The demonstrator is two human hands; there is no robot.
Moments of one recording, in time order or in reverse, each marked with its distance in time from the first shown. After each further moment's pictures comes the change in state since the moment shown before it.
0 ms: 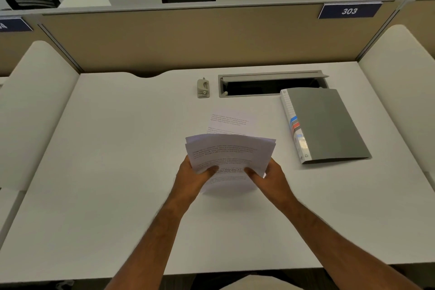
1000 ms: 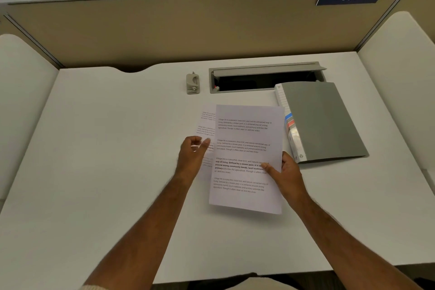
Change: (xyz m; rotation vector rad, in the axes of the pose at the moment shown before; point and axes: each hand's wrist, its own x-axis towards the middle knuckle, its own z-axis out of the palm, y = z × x) left_hand 0.102 -0.024 0.044 0.087 0.128 -0.149; right_hand 0.037 0.055 -0.057 0.060 0.148 0.185
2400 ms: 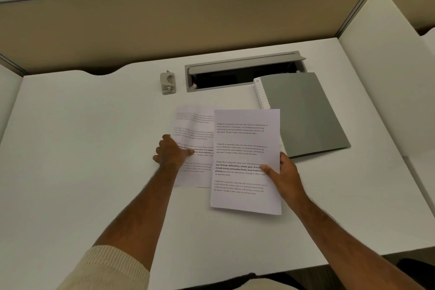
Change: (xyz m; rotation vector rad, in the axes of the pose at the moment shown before) left_hand 0.065 -0.006 0.037 0.695 0.087 -0.206; right_hand 0.019 0.037 -0.052 0.076 0.034 0.083
